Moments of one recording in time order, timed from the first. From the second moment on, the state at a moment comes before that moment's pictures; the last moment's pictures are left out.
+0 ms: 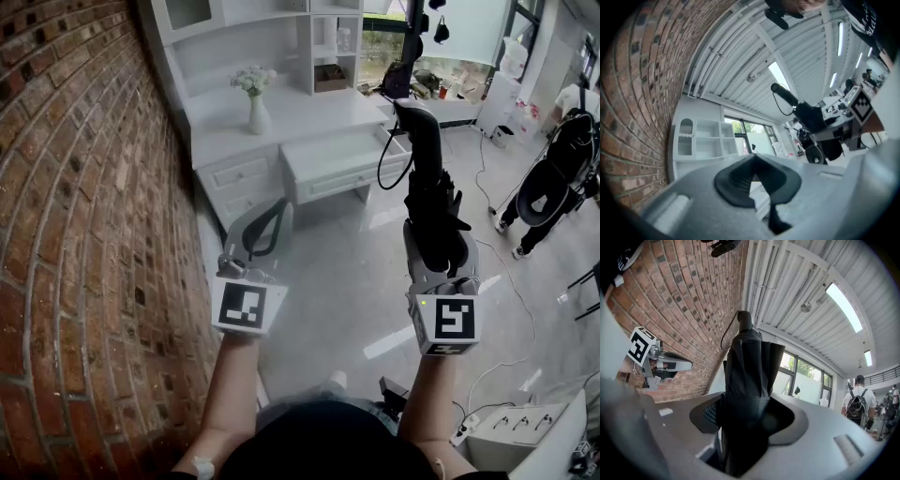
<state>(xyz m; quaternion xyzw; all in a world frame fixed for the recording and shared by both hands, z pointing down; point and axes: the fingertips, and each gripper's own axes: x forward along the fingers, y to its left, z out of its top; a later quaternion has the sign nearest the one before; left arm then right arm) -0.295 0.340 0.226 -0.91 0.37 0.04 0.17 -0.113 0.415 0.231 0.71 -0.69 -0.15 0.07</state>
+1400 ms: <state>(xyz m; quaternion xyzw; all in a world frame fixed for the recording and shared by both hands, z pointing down) -0.210 0.230 0.247 -0.90 0.40 0.03 0.17 0.013 0.335 0.260 0.72 -0.69 -0.09 0.05</state>
